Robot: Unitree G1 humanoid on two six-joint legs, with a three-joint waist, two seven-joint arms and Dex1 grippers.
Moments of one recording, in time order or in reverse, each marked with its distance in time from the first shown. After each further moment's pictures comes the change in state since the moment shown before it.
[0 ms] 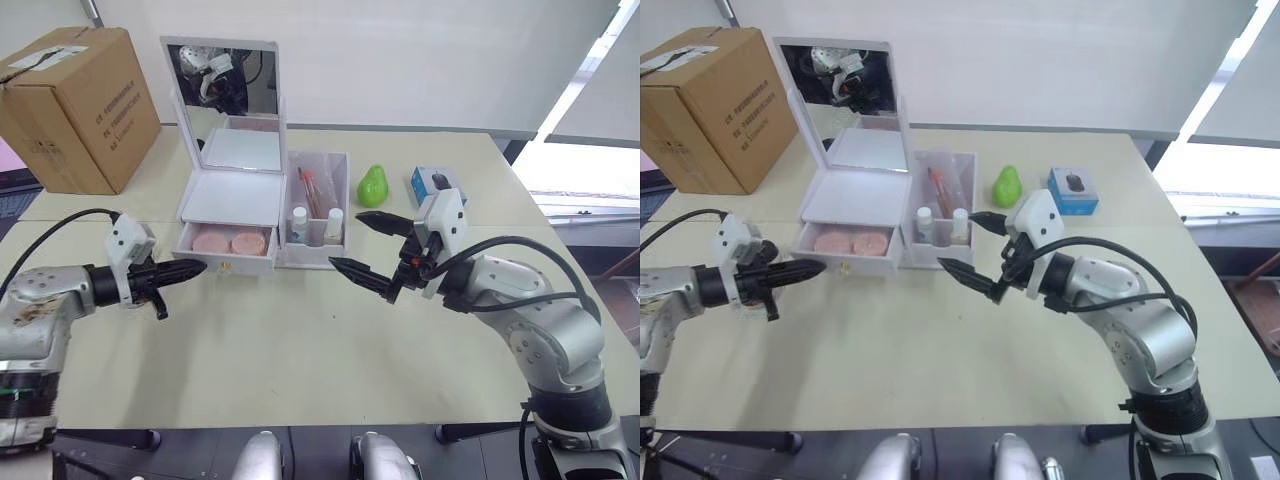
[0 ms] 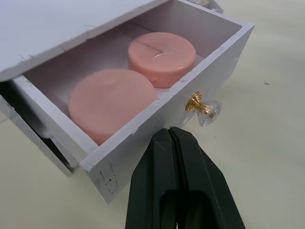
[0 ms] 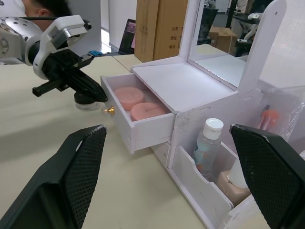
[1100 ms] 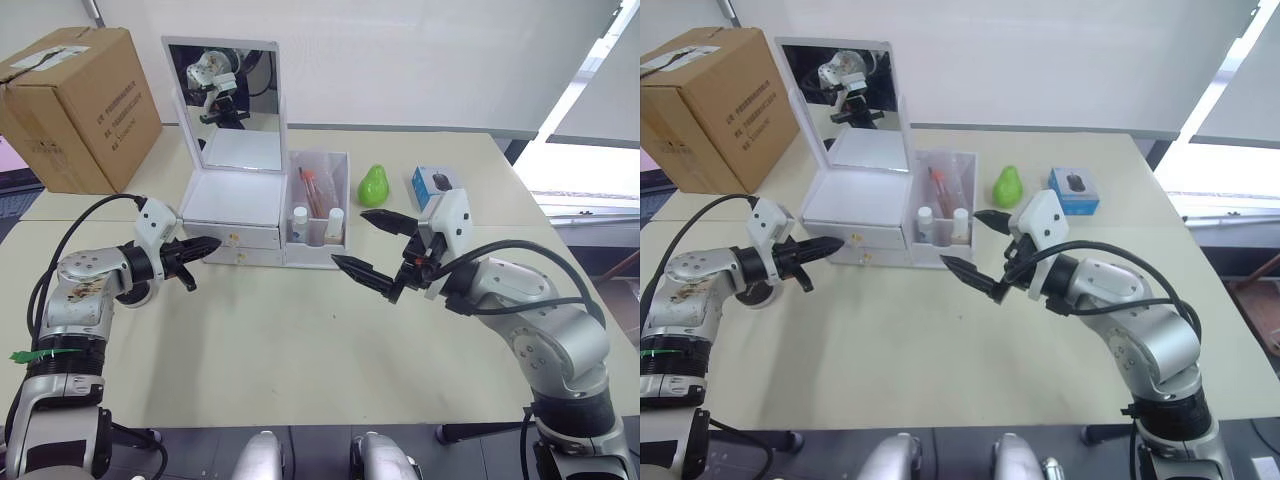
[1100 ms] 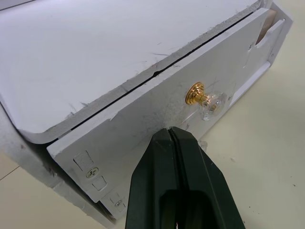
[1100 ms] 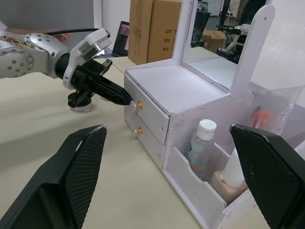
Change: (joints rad) left arm -0.186 -0.118 -0.071 0.249 0.109 -0.146 0.089; right arm 0.017 -0.001 -0.012 -0.026 0.000 0.002 -0.026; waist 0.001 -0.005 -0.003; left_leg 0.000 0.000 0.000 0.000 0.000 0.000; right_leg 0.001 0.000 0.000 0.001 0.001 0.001
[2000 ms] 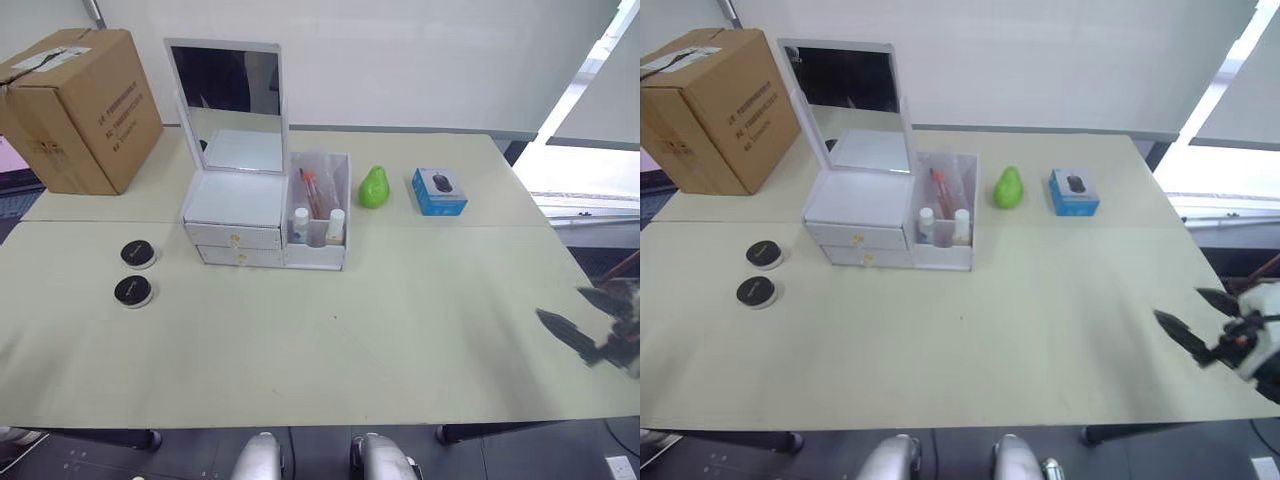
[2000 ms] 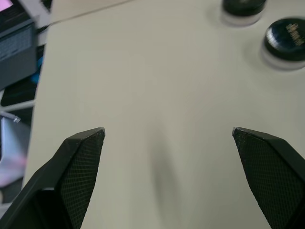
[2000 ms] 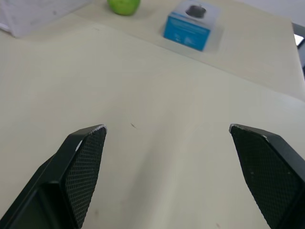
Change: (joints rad) left arm 0.686 0.437 0.685 0.501 -0.033 -0.273 -0.059; right arm 0.653 -0.262 -0.693 0.615 -0.167 -0.480 0.386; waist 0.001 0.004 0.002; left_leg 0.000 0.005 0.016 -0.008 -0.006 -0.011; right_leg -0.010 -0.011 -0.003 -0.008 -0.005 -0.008
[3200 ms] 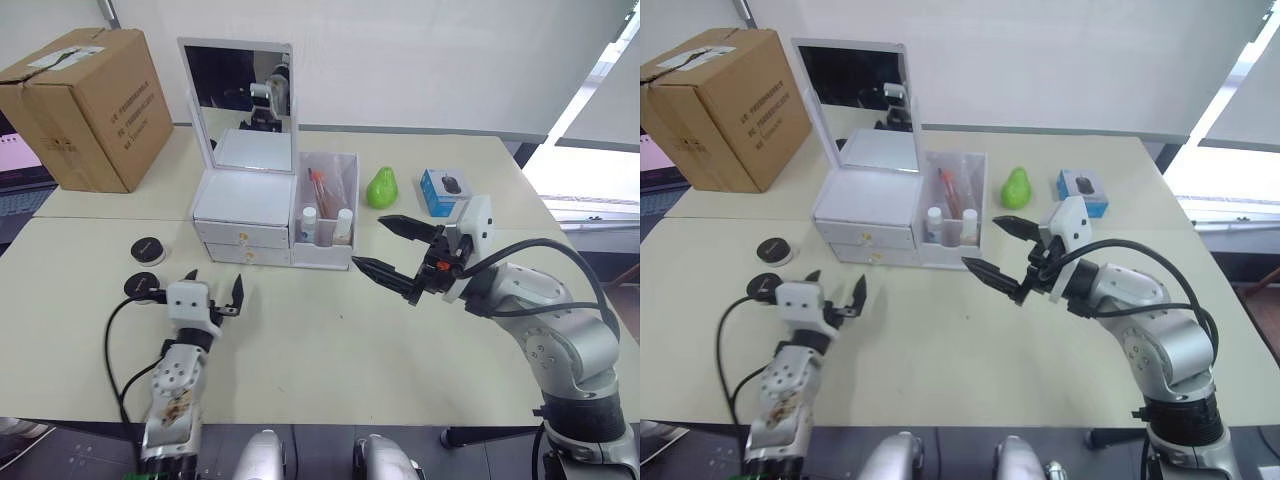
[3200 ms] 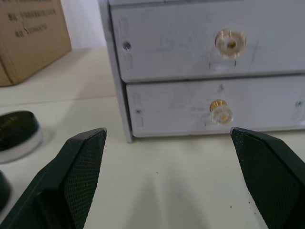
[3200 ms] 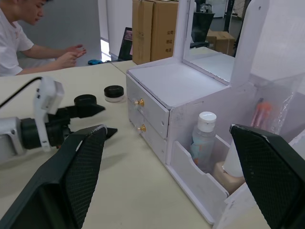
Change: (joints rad) left arm -0.196 -1.059 -0.649 -0.878 0.270 -0.005 0.900; right arm -0.586 0.244 0.628 -0.537 0.198 0.402 -0.250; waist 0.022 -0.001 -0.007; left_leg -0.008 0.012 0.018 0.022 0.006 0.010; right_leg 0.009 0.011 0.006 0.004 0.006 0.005
